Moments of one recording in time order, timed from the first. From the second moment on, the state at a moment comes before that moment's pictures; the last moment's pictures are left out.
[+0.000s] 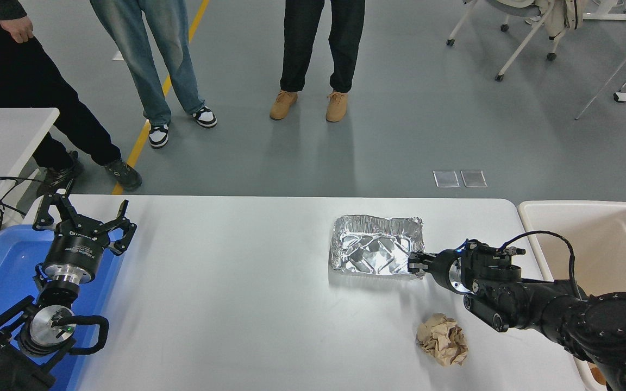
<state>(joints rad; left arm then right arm) -0.35 0.45 -0.97 -0.75 -0.07 -0.48 -0.53 0.90 -0.03 -0.44 0.30 -0.95 -0.10 0.21</state>
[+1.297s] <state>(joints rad) -0.35 0.45 -0.97 -0.75 -0.07 -0.48 -0.53 1.22 -0.46 -0.44 0.90 -0.84 -0.04 0.31</state>
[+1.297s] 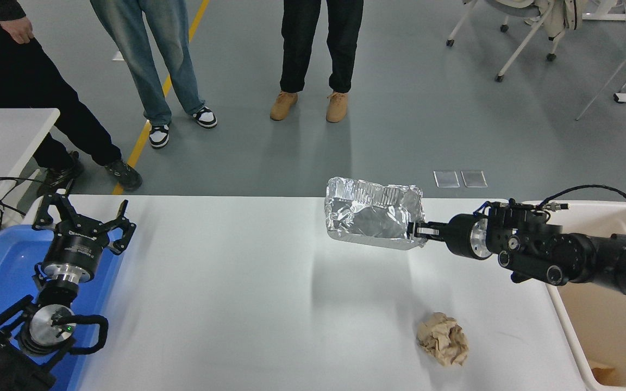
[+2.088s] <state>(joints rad) -0.35 0.45 -0.97 -0.75 -0.07 -0.48 -0.53 1.48 -0.83 -0.43 1.23 -0.88 -0.01 0.31</state>
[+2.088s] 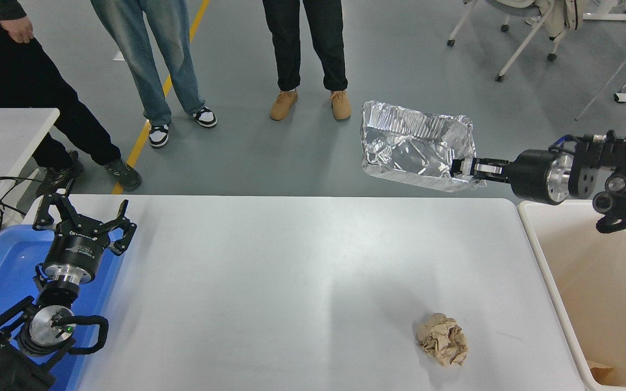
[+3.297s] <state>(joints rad) -0.35 0.45 -0.97 -0.75 -0.07 -0.48 -0.53 1.43 -1.28 -0.42 1.23 -0.97 -0.01 0.35</state>
